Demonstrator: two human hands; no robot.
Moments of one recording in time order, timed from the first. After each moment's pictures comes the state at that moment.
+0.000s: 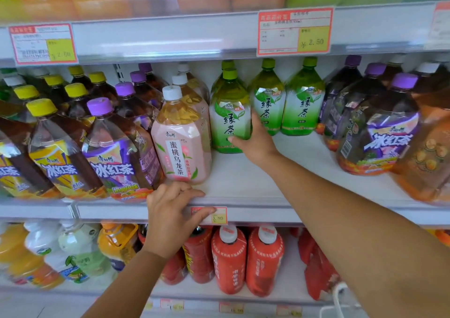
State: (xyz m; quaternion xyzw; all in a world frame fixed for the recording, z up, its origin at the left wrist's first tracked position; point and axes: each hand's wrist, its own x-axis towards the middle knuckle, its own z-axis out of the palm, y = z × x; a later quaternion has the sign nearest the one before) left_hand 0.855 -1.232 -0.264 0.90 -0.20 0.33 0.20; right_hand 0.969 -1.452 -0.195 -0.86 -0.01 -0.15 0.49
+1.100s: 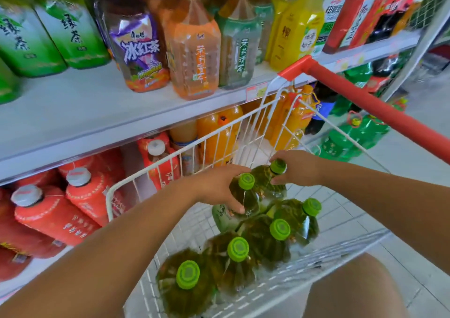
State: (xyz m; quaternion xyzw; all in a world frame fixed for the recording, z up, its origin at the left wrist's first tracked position) left_hand 0.683 -1.607 -0.272 0.76 -0.53 -0.35 0.15; right_hand 0.560 -1.785 -0.241 -0.94 0.24 0.22 0.14
